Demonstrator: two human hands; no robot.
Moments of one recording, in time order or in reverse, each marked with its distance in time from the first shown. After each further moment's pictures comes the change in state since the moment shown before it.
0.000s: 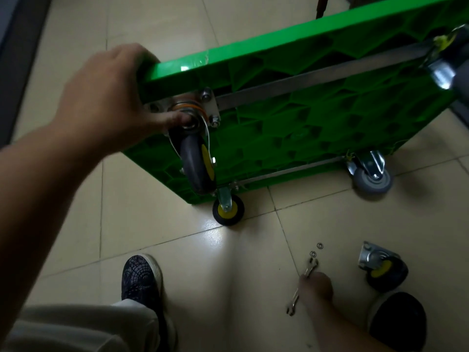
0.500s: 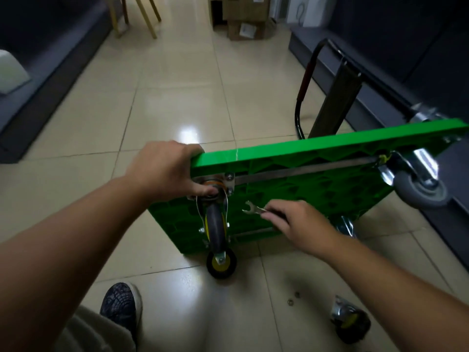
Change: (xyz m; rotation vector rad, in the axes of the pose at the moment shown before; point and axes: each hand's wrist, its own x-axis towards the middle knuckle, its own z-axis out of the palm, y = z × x) left_hand -0.029 0.005 -0.015 0.140 -0.014 0.196; right_hand -0.118 -0.225 -0.151 -0.588 -0.026 -1.356
